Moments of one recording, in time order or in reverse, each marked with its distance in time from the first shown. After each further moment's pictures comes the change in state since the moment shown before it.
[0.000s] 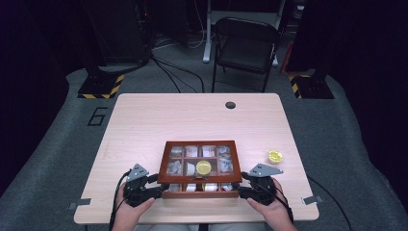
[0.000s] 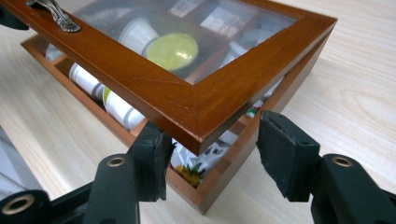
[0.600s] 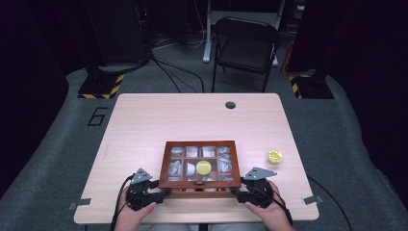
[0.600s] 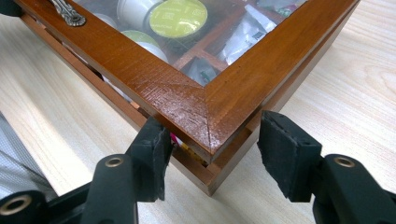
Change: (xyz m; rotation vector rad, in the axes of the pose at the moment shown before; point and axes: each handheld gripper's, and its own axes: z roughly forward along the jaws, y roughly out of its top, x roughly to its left) left arm -0.003 -0.011 0.006 0.074 -0.017 -0.017; right arm 0.004 -0.009 0.011 0.080 0.014 -0.023
